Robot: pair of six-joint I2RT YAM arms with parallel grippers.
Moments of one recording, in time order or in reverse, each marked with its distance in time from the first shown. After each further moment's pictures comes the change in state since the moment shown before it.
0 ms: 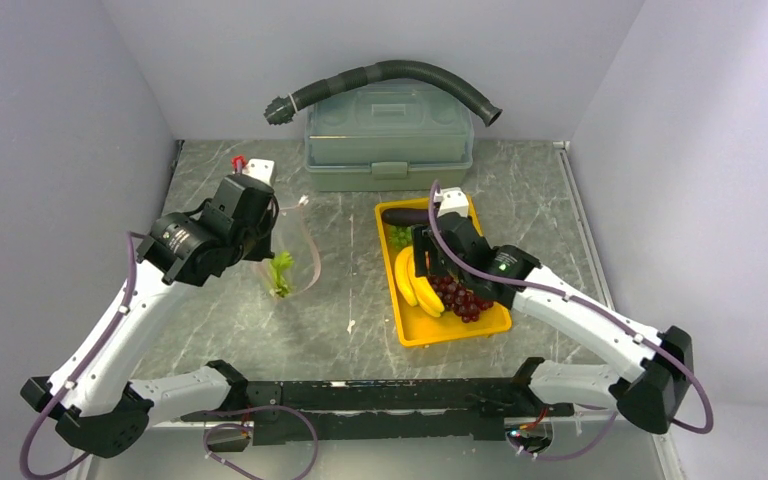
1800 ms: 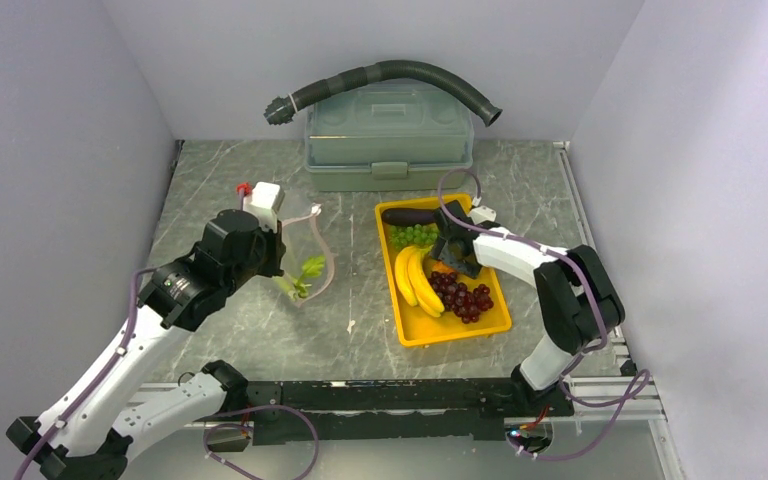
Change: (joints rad) left arm 0.005 -0.254 -0.416 0.454 0.169 0.114; right arm -0.370 0.510 -0.064 0.140 -0.039 0.469
